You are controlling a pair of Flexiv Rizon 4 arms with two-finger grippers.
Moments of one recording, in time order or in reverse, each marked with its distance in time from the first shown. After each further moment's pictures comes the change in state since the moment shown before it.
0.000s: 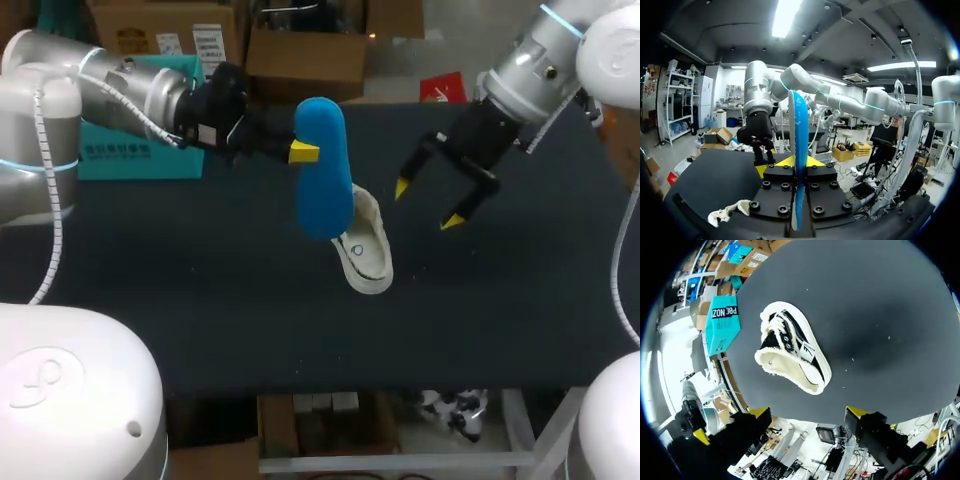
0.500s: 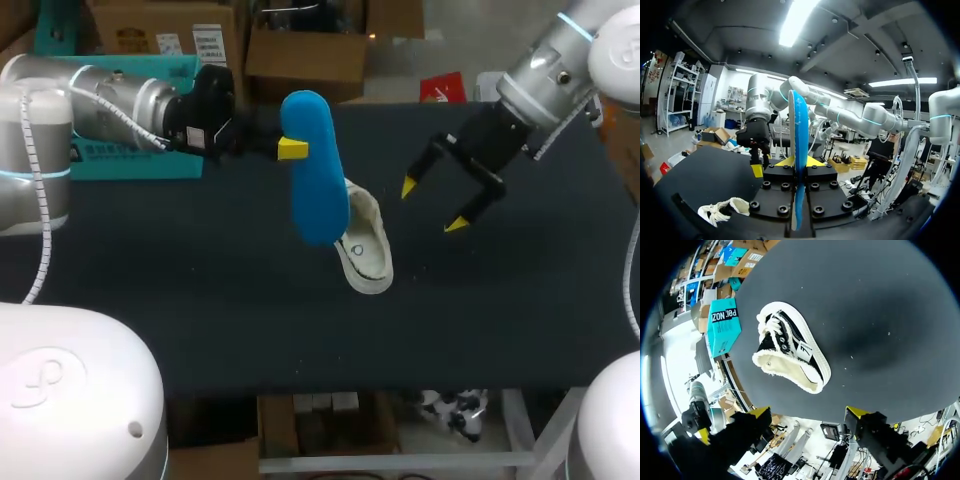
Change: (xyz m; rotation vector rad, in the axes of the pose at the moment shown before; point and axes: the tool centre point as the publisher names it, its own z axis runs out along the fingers) left arm 0.004 -0.002 -0.010 0.075 0.000 -0.089; right arm -0.007 0.003 -0.001 0.026 0.031 0.006
